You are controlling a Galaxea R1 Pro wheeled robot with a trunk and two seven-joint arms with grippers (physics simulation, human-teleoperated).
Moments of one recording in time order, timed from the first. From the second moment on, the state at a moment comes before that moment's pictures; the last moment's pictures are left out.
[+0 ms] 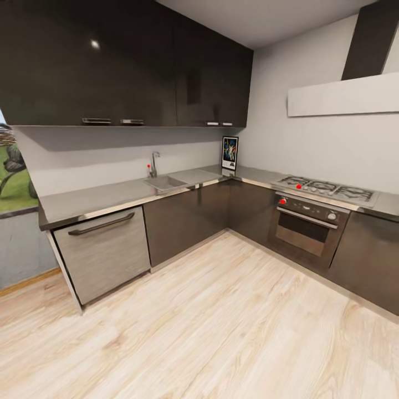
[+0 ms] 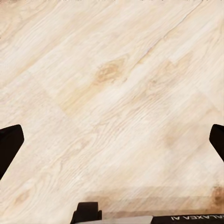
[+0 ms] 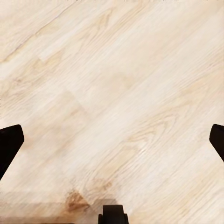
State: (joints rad) left arm 0.03 -0.05 0.01 -0.68 -0.03 -0.01 0.00; right arm -0.11 -0.02 0.00 -0.37 -0.01 -0.17 0.00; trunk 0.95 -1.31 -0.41
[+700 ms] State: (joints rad) left arm 0.03 -0.05 0.00 -0.68 -0.03 -0.01 0.00; right arm -0.11 -0.02 0.00 -0.37 -0.01 -0.17 0.00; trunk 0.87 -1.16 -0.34
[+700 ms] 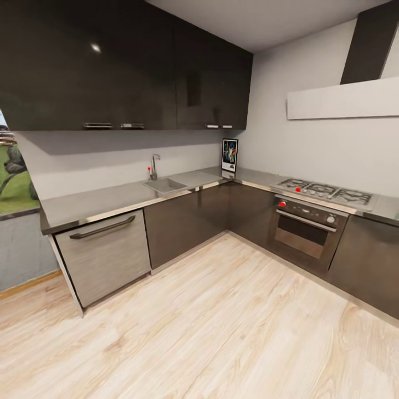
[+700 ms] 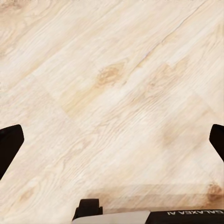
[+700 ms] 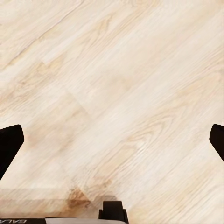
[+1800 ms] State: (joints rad) left arm 0.03 -0.04 0.01 -0.68 -0.03 -0.01 0.00; right arm -0.11 -0.03 0.00 -0.37 -0.01 -0.17 0.00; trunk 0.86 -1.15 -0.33
